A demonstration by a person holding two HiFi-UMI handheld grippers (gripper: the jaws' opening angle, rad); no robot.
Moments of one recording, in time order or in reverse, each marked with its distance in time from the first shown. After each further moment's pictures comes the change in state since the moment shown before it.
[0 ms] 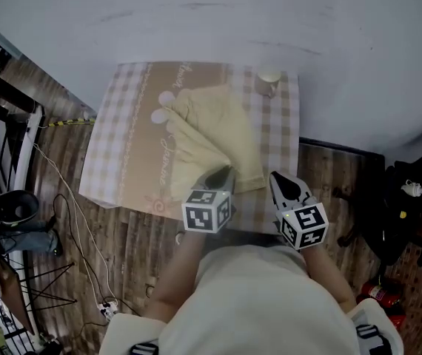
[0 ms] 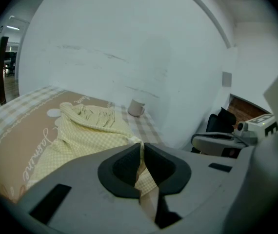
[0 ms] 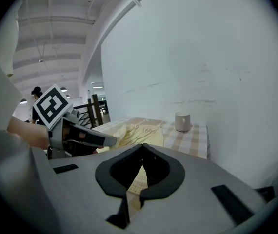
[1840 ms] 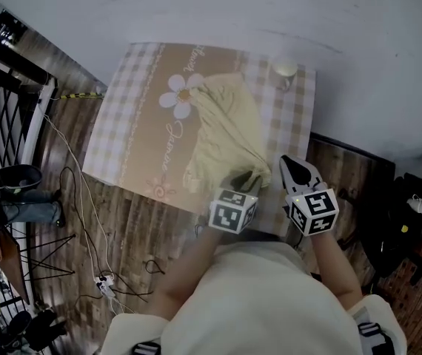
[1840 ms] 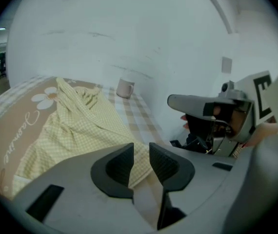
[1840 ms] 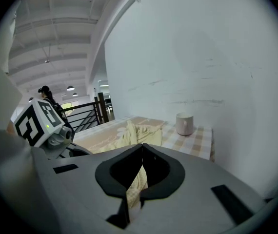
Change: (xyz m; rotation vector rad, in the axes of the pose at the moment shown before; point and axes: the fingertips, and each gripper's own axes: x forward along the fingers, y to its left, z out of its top) left arm 0.042 -0.049 -0.051 0.036 0.164 -0.022; right arm 0.027 -0.035 0.014 -0.035 0.023 0.090
